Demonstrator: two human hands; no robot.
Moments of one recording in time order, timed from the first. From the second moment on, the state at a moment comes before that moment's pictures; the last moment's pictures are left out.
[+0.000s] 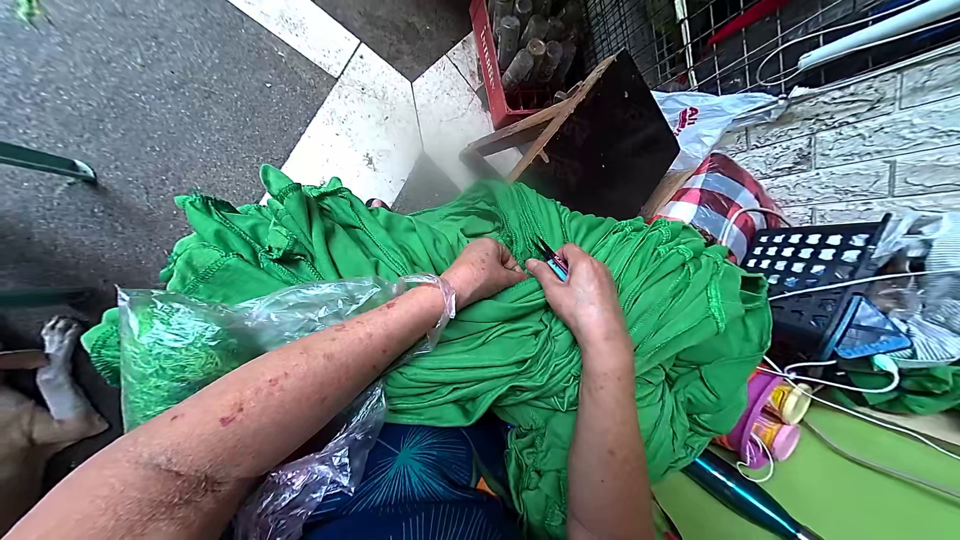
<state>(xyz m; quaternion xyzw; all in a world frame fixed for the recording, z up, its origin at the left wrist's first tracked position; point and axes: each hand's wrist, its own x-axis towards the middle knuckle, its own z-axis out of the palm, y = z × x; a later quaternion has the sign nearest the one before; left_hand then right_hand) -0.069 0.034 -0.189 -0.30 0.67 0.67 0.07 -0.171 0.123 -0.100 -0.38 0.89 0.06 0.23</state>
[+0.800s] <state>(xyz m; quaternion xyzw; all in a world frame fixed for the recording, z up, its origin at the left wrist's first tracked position) -0.058 0.044 -0.189 -0.36 0.54 0.76 -0.08 -0.181 0.127 -0.096 -0.35 0.90 -0.01 0.27</state>
